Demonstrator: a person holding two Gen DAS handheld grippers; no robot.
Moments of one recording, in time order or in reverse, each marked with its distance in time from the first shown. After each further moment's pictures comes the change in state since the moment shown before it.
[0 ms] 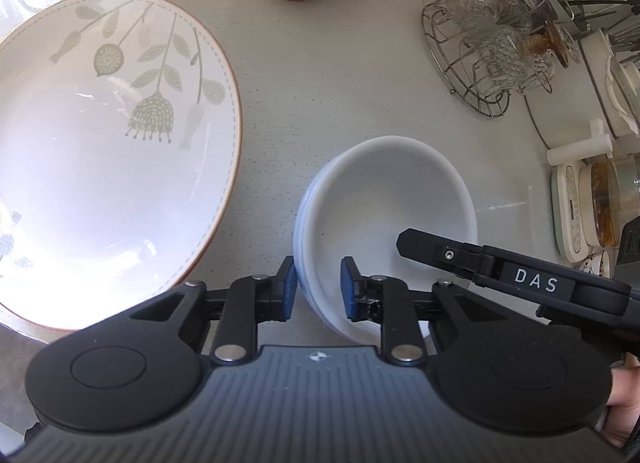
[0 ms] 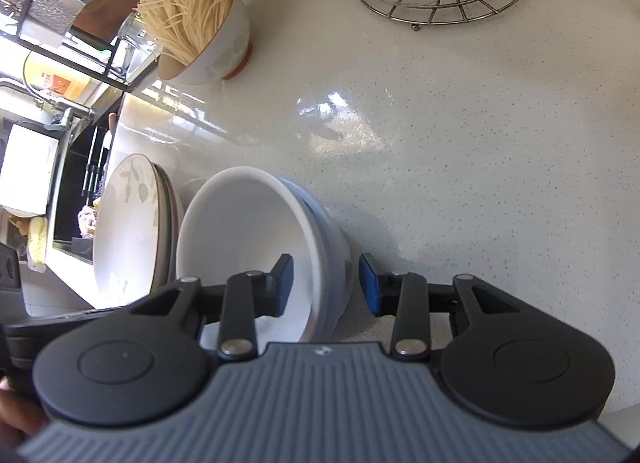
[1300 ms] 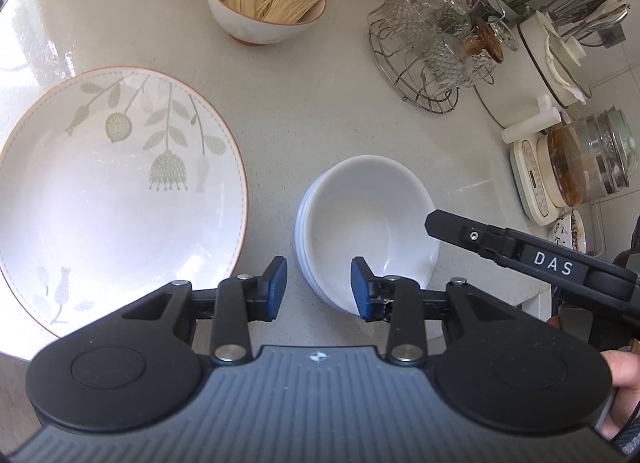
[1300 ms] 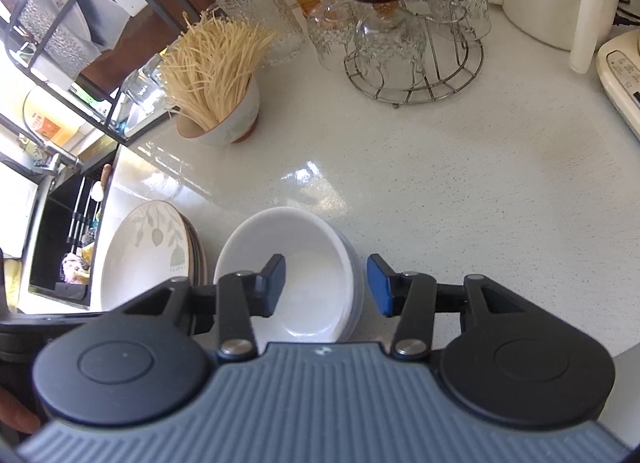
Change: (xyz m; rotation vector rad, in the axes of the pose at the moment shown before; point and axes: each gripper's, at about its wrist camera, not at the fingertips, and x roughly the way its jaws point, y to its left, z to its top) left arm -0.054 0.010 0.003 0.158 -0.030 -0.076; right arm -0.054 0.039 -0.021 0.007 -0.223 -0.125
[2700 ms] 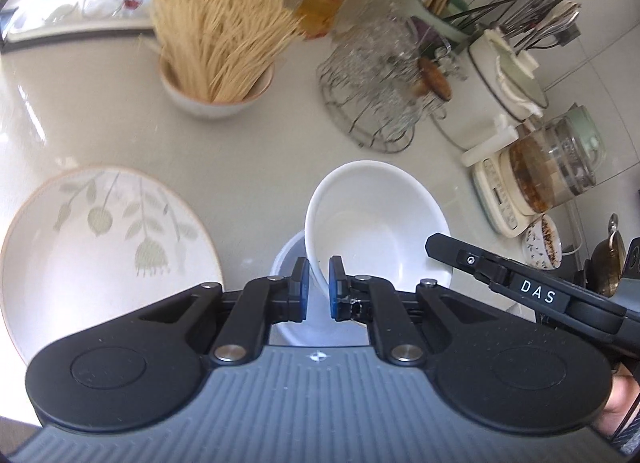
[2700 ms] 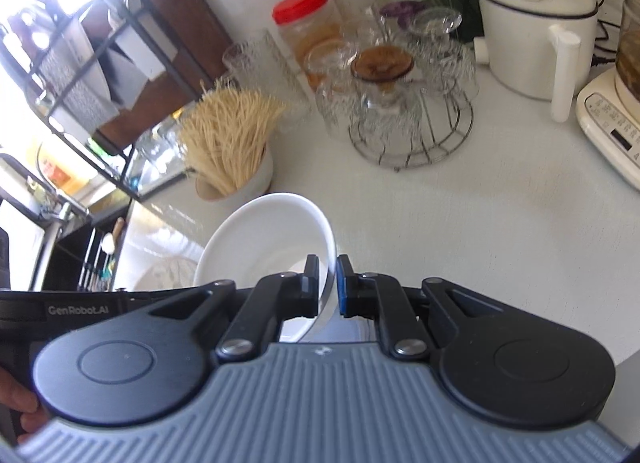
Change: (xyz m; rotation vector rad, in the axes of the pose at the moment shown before) left arm -0.029 -0.013 0.028 0.129 -0.081 -0.070; right arm -0.031 0.011 0.001 0.016 -0.186 -0.001
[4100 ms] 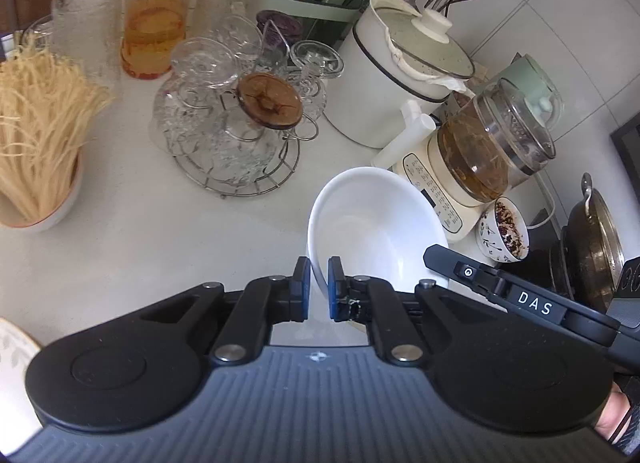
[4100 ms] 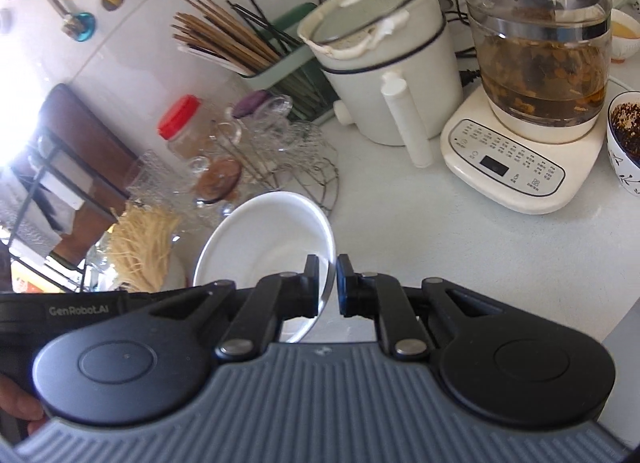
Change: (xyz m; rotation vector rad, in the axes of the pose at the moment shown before) left arm 0.061 -0.137 0.059 0.240 0.021 -0.089; right arm -0.047 -0.115 0.028 0.243 -0.192 -0.085
